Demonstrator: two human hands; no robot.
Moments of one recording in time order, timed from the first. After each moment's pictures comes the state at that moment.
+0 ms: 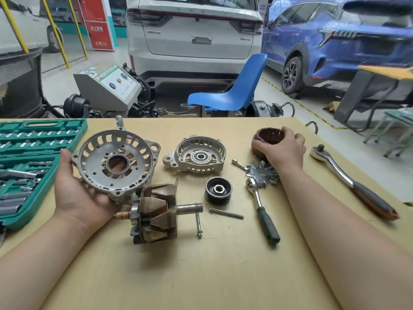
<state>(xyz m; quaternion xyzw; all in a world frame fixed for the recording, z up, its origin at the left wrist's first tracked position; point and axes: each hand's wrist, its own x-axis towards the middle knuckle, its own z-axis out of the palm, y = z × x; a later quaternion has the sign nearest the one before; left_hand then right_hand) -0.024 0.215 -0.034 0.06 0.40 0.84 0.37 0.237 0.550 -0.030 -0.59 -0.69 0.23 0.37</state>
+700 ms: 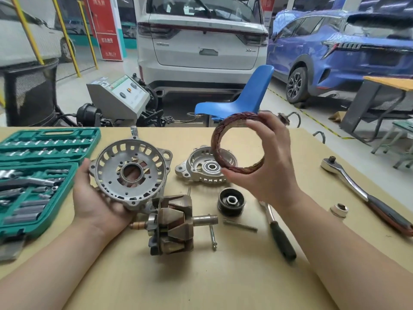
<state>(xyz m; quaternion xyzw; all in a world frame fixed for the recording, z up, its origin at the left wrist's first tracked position) -0.025 0.213 -0.024 0.02 0.40 0.83 0.38 0.209 0.441 0.009 -0.10 -0.83 0.07 0.54</state>
